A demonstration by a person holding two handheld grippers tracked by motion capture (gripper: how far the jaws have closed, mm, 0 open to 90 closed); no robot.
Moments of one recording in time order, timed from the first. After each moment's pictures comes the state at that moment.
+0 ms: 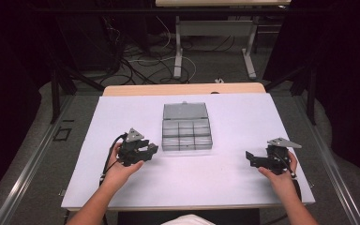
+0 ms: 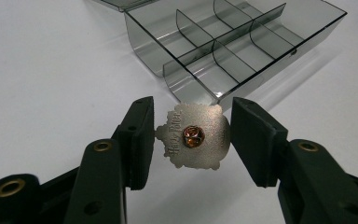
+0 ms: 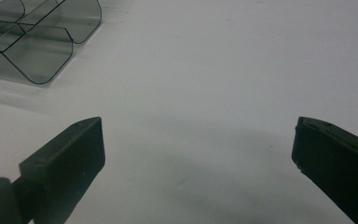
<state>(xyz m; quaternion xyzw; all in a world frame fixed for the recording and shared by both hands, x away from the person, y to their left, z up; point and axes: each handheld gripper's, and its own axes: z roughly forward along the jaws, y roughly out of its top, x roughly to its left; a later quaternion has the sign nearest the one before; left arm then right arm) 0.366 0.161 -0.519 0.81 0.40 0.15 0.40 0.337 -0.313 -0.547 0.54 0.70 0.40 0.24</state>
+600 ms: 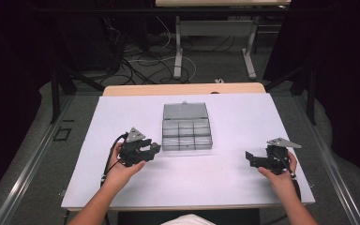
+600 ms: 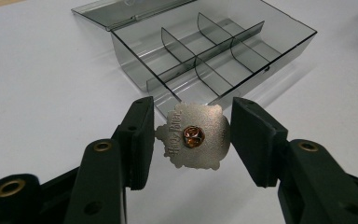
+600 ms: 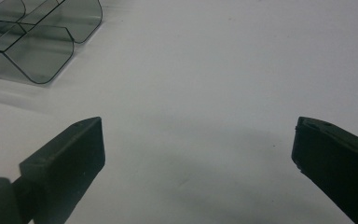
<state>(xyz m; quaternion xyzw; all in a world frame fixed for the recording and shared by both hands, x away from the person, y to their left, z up) 0.359 0.154 -0.507 0.81 0.39 0.15 0.41 0.337 -0.313 -0.548 0.54 0.70 0.40 0.24</state>
